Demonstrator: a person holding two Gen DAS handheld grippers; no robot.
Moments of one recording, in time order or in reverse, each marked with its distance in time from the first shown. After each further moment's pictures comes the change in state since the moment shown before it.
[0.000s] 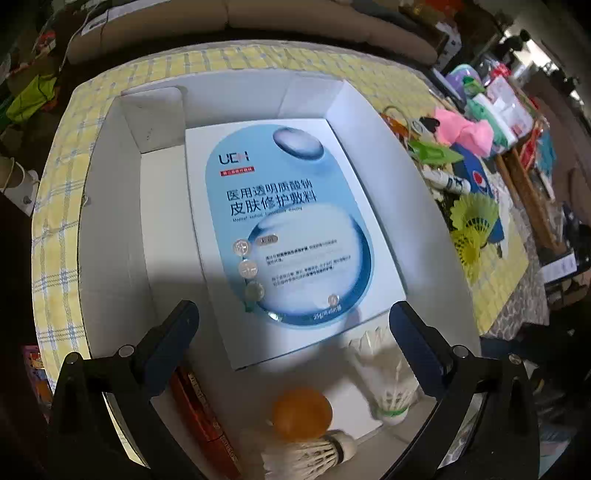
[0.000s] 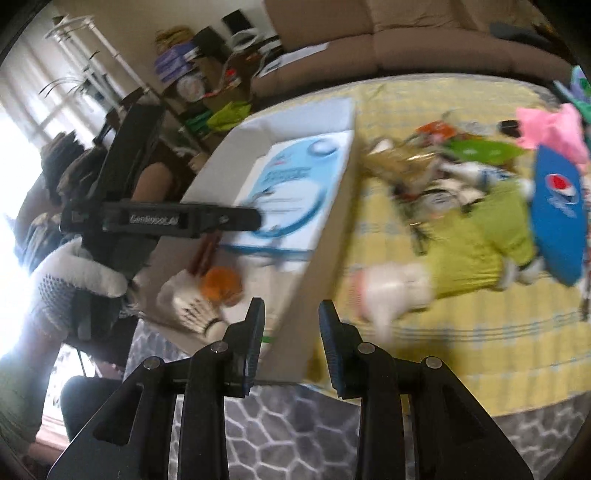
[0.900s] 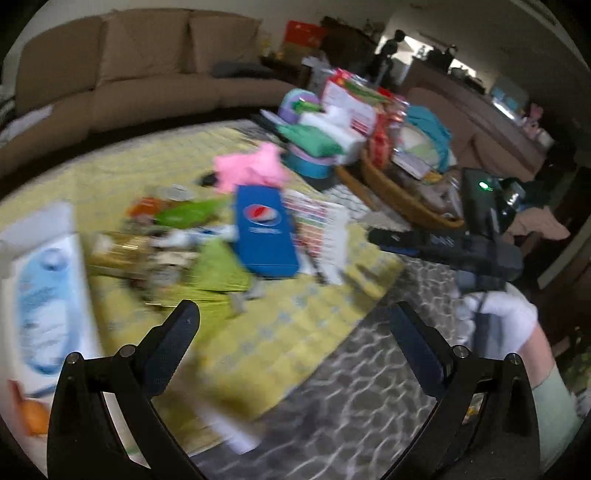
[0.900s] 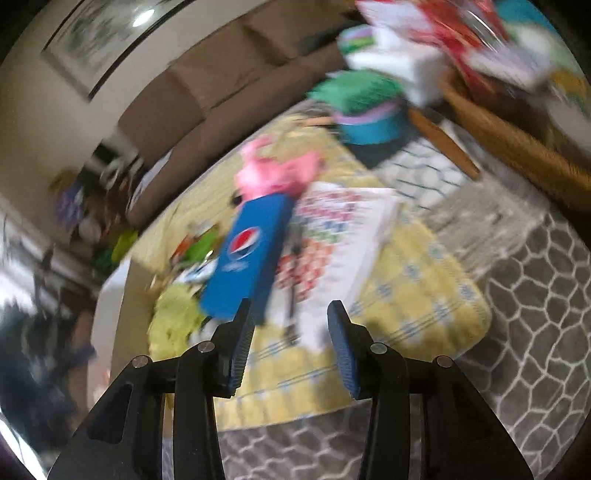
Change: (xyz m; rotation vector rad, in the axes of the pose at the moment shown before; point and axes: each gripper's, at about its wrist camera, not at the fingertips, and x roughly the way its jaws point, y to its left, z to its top) left arm -0.031 -0.239 -0.038 0.313 -0.274 -0.268; right arm -0.179 -0.253 -0.042 0.532 -0.314 -0.236
